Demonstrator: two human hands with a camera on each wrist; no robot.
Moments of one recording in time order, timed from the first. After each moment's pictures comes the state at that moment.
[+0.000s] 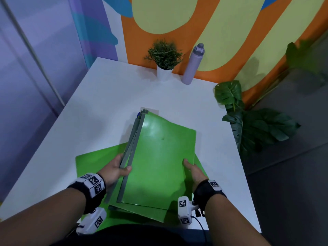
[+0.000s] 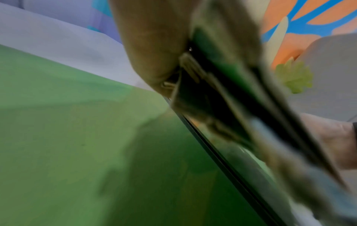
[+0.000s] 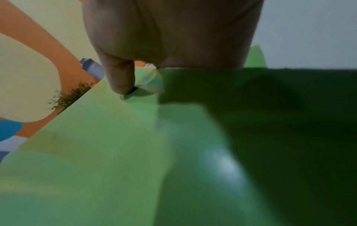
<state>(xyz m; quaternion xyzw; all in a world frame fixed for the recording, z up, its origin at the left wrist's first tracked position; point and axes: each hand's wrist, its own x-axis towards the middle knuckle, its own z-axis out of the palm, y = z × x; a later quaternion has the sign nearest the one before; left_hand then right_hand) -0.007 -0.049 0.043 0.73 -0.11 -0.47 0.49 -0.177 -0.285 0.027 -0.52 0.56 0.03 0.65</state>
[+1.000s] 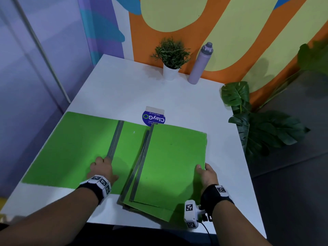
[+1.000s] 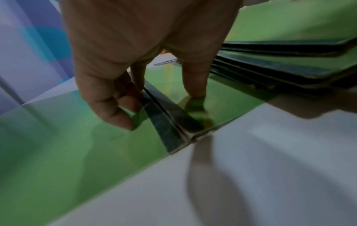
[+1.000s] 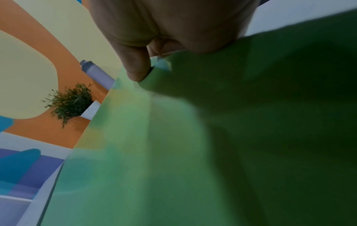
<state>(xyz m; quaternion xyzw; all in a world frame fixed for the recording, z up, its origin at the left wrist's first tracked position) 0.024 -0.026 -0.020 0.96 -0.16 -0.24 0.03 -0.187 -0.302 0.012 -0.52 0.61 -0.09 0.60</state>
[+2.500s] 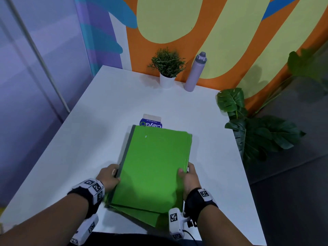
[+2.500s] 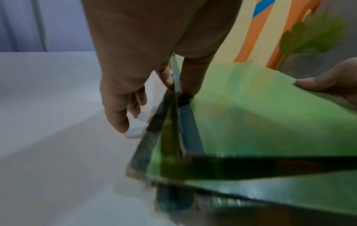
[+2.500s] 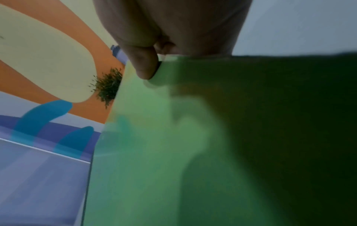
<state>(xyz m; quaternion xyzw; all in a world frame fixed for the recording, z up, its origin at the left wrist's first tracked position) 0.013 -0.037 0.021 0.88 -0.13 -0.36 0.27 -0.159 -0.258 0.032 -0.59 0.50 -0.09 0.63</state>
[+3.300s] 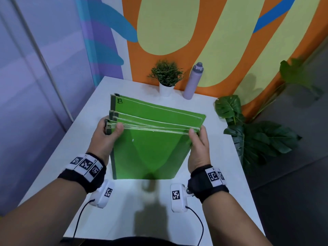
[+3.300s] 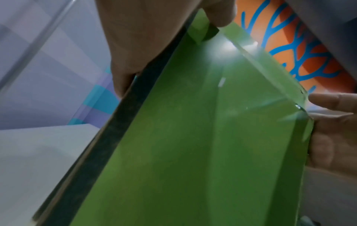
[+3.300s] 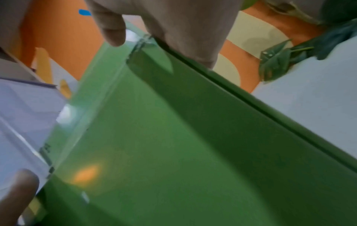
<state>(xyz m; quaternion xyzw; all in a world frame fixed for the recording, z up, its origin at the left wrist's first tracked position) 0.041 -0.063 0.160 0.65 -0.14 -0.15 0.73 -0.111 -0.255 0.162 -0.54 0.22 -0.36 0.73</state>
